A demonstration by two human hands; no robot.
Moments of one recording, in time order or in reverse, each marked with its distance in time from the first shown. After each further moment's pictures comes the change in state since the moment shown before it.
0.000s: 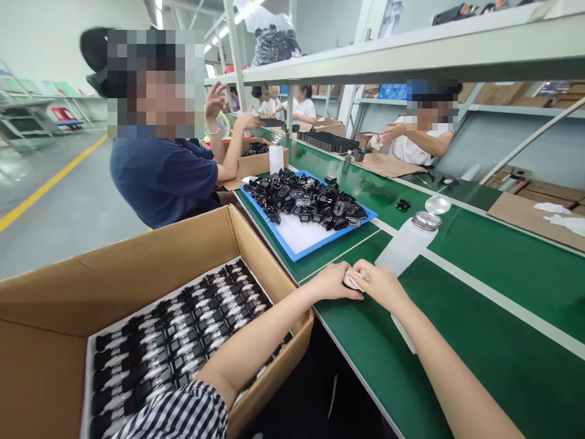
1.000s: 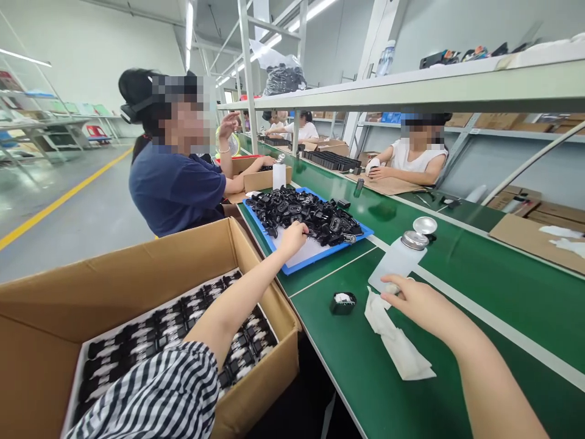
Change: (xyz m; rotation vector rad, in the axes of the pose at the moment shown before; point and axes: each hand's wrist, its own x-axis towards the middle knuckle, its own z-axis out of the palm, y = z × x) left_hand 0.055 -0.061 -0.084 0.169 0.562 -0.300; right_hand -0.017 0.016 -0.069 -0.017 -0.260 0.254
